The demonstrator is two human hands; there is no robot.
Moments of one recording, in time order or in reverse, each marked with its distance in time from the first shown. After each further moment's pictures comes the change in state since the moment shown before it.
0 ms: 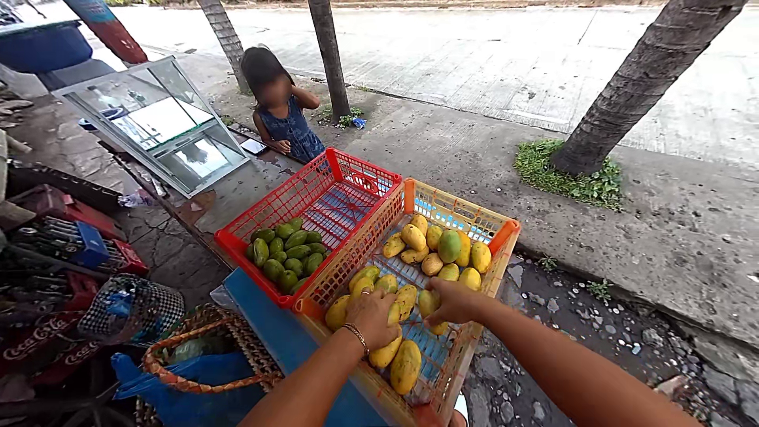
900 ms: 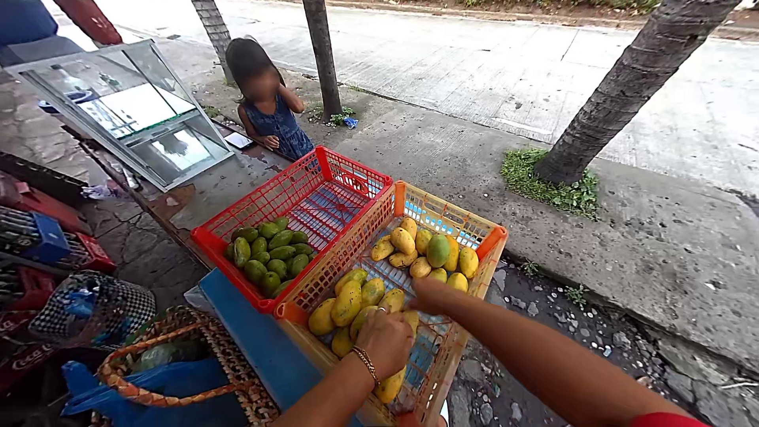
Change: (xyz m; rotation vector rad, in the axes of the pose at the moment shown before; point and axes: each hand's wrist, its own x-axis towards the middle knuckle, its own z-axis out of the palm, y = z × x) left_hand -0.008 0.044 0.018 0.029 0.018 0.248; right_hand 0.021 -0.017 -0.011 -0.307 0.003 0.011
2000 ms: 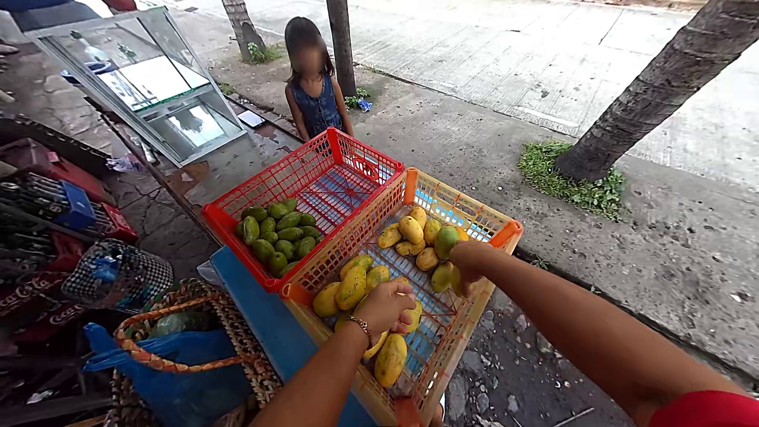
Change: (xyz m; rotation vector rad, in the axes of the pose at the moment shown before) left_hand 0.002 0.000 -0.020 -1.304 0.085 -0.387; right_hand 0.002 0.051 -0.047 -0.401 -0.023 0.123
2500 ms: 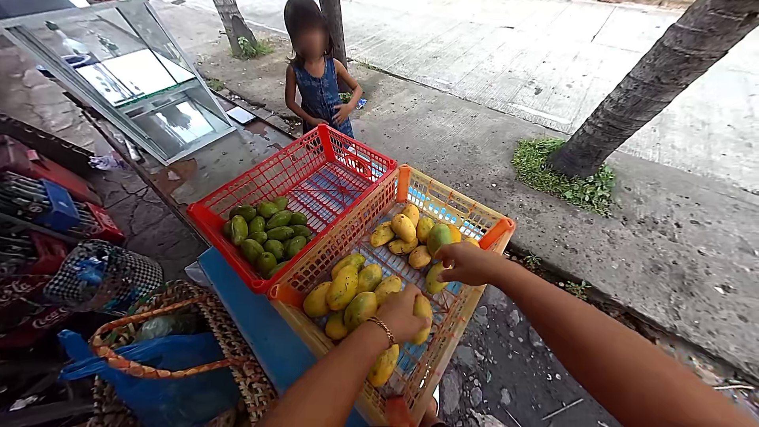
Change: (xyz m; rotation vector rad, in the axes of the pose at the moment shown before) left_hand 0.038 -0.008 0.029 0.723 -0.099 0.160; right_hand -0.012 0.020 0.020 0.492 0.264 -0.237
